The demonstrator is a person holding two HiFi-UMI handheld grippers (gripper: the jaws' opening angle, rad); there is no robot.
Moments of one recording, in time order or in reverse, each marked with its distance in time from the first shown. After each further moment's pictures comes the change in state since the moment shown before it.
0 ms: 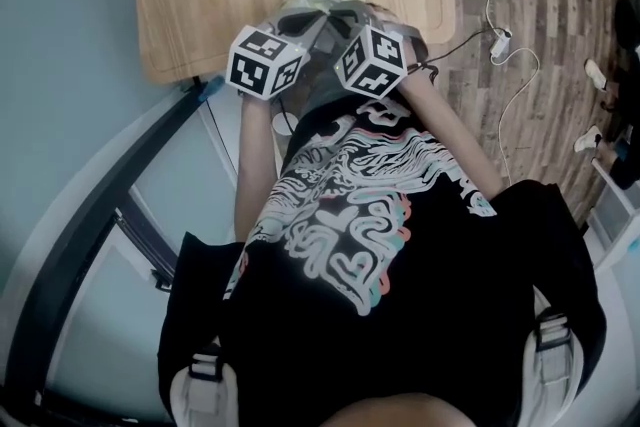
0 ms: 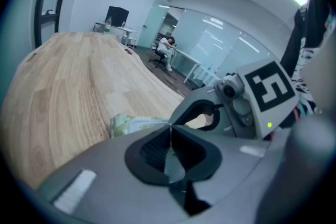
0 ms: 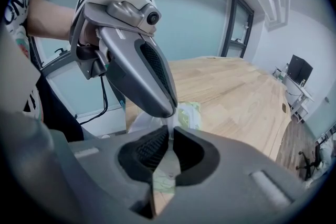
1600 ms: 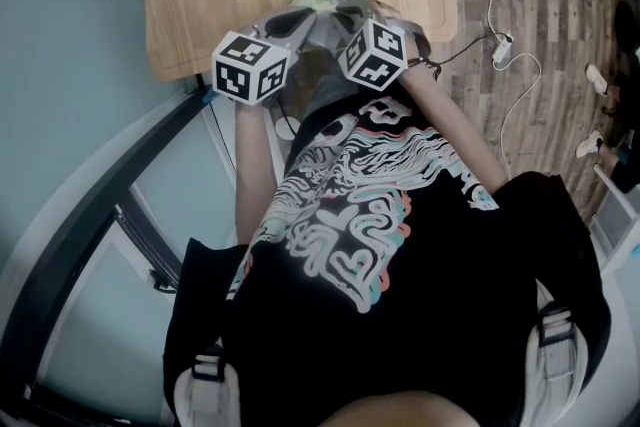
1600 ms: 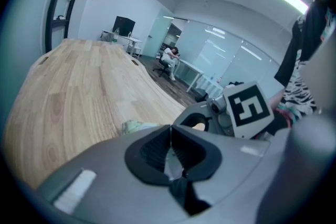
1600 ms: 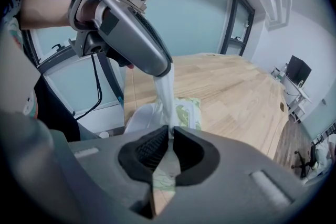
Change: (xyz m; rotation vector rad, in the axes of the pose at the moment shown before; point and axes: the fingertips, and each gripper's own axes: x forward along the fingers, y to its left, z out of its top) left arm -0.043 0.003 0.010 -0.031 -0.105 0.039; right arm 0.005 0.003 -0.007 -0.005 0.041 -0.022
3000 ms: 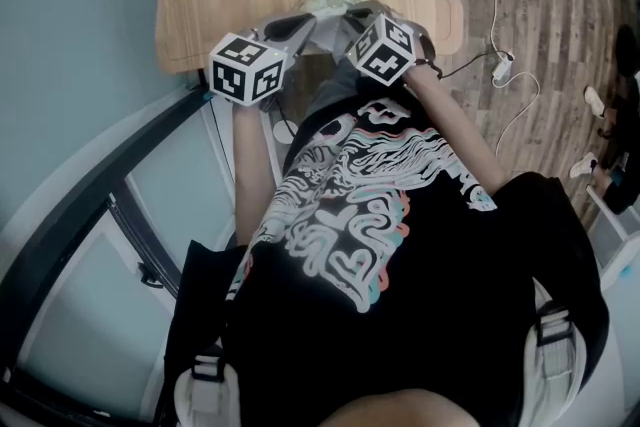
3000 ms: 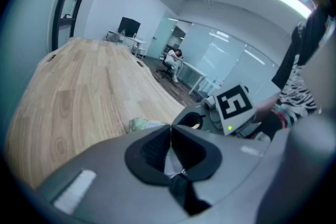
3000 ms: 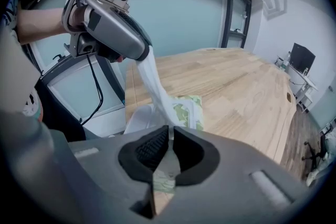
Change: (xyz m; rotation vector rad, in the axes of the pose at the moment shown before) left arm -0.025 0.009 -0.002 -0.048 -0.017 0.018; right arm 0.006 -0.003 0.002 0.068 0.013 0.076
